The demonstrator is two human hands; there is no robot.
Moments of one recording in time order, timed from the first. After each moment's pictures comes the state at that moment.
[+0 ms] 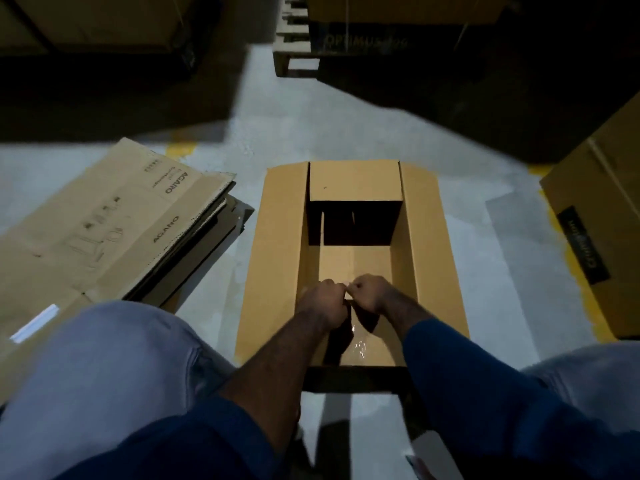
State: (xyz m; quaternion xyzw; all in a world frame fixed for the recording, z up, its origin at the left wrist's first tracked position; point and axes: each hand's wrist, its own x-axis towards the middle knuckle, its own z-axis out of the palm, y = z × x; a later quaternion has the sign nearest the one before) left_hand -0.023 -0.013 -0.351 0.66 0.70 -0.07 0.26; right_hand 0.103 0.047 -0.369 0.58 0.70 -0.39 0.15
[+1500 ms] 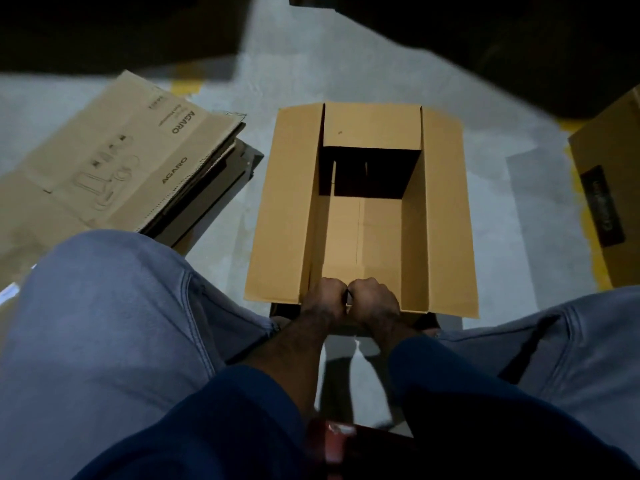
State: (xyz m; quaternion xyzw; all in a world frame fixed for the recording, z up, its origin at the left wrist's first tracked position) left_hand -0.011 -0.102 -0.374 0.56 0.73 -0.08 0.39; right_hand 0.092 -0.079 -0.350 0.57 0.73 -0.30 0.21
